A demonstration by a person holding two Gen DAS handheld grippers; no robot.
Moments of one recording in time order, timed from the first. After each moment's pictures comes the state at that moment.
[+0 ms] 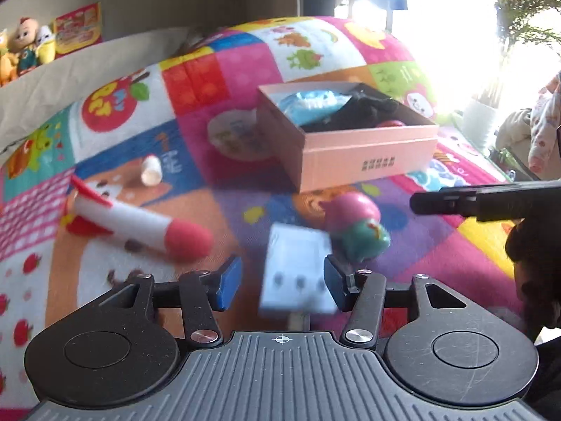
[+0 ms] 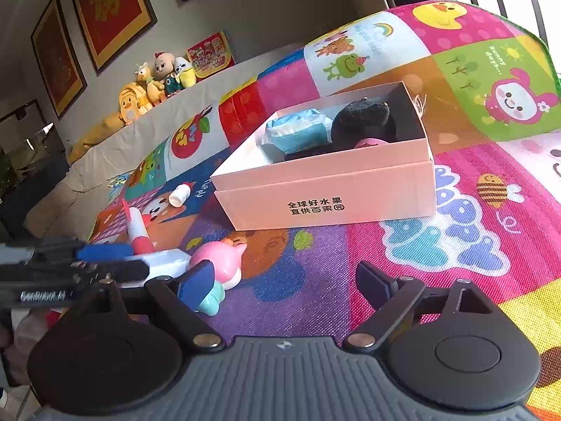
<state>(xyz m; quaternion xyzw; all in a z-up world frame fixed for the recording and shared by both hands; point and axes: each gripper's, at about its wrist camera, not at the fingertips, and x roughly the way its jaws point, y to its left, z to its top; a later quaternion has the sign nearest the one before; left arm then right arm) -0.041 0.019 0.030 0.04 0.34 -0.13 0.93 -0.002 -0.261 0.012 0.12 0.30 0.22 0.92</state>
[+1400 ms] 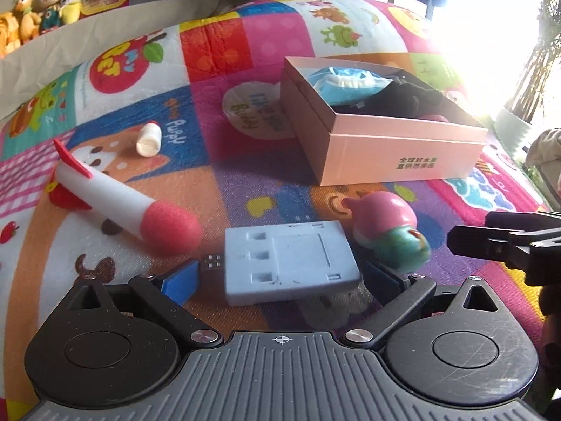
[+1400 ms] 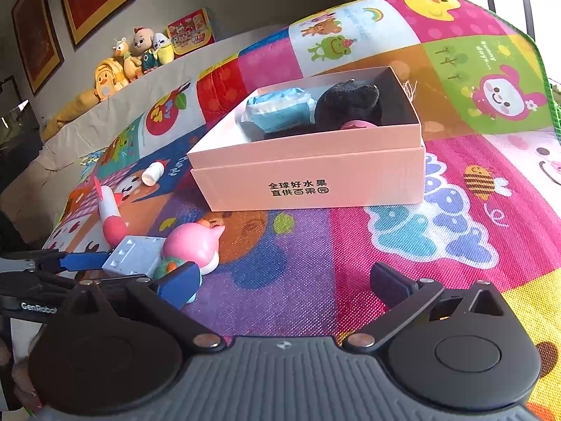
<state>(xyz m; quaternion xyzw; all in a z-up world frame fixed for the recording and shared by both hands) 0.007 -0.004 0.005 0.01 0.37 -0.08 0.93 0.004 -0.251 0.008 0.08 0.33 0.18 0.92</state>
